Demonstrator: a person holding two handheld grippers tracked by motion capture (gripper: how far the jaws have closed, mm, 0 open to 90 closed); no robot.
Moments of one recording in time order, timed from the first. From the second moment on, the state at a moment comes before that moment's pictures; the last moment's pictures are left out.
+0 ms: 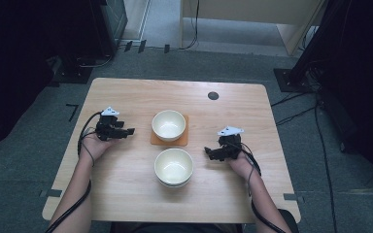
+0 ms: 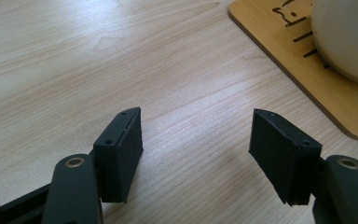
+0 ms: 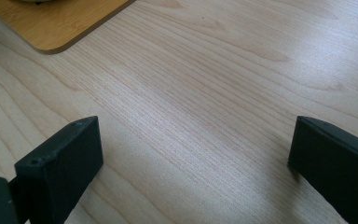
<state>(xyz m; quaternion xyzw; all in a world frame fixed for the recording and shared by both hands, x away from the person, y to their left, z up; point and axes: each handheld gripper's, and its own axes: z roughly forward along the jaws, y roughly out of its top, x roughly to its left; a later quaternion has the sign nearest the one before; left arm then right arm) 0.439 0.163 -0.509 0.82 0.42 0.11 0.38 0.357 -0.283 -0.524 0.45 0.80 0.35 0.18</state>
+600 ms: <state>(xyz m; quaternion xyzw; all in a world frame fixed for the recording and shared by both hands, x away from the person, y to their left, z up) 0.438 0.163 -0.516 0.82 0.39 0.15 0.39 0.357 -0.283 -0.524 0.45 0.80 0.35 0.18</state>
